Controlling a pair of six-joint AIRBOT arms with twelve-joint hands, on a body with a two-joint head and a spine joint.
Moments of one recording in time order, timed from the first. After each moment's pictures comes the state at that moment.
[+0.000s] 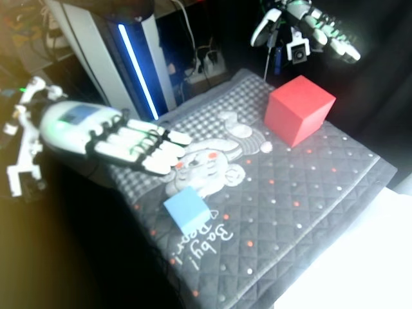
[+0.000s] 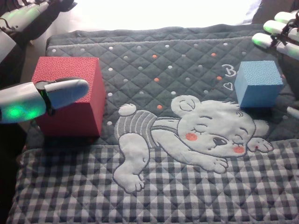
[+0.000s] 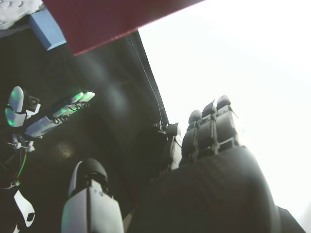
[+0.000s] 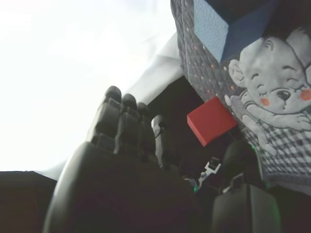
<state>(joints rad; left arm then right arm) 1.05 -0.81 0.92 -0.23 -1.28 0.98 -0.79 -0.64 0.80 0.06 0.87 -1.31</state>
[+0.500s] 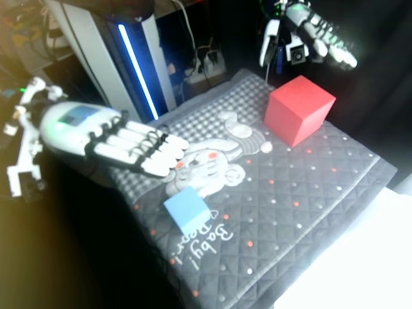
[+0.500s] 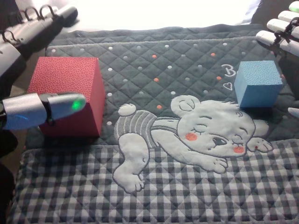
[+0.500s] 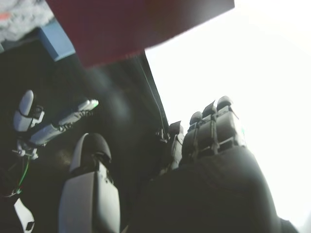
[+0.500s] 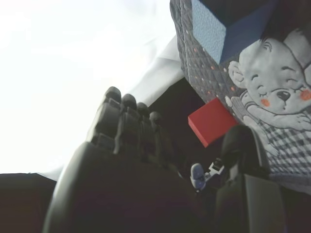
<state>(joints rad) 1.05 -0.82 0.94 -0.29 -1.15 1.00 -0.79 -0.64 0.80 0.09 0.87 -1.31</state>
